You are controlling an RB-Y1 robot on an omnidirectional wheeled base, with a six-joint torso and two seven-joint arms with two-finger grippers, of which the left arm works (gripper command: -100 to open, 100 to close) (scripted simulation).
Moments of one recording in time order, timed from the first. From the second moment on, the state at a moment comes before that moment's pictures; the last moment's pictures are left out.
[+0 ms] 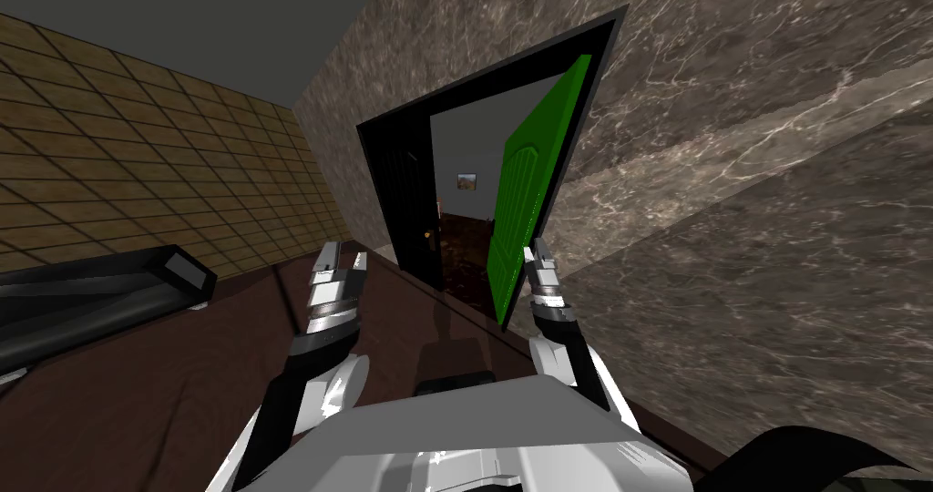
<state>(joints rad) 0.47 -0.03 0.00 -2.35 0.03 -0.42 -0.14</state>
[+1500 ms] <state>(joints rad) 0.31 0.04 -0.10 -2.03 0.01 -0.42 -0.07</state>
